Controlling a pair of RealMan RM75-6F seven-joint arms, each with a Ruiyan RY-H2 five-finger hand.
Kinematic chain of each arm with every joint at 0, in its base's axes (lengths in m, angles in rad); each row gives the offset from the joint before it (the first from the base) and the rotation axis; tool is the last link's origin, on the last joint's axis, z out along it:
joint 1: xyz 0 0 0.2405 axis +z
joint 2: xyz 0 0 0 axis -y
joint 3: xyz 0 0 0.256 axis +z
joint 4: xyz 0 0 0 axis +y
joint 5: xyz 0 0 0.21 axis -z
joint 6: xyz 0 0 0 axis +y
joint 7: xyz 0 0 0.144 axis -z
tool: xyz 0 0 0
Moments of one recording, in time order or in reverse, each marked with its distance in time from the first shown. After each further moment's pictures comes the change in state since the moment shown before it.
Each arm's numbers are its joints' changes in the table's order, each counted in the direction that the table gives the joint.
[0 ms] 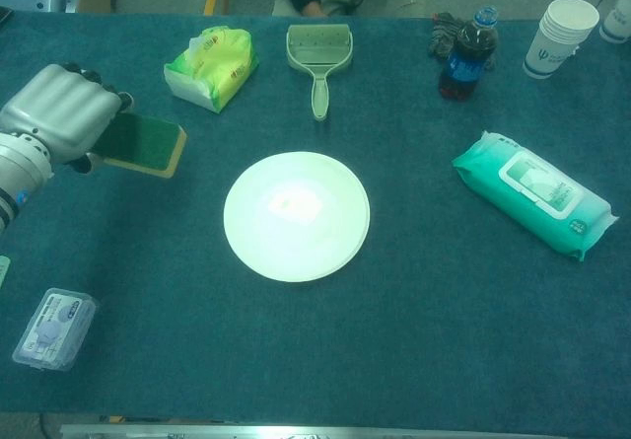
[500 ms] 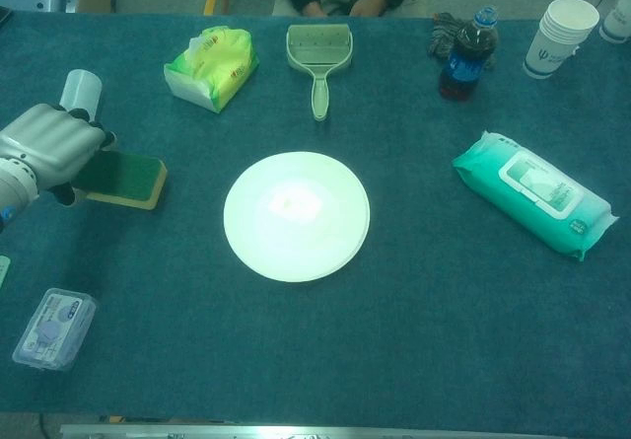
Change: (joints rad) left arm 0.028 -0.031 -0.009 0.004 0.119 -0.121 0.004; right arm 0.006 0.003 0.001 -0.017 -0.002 -0.005 0.025
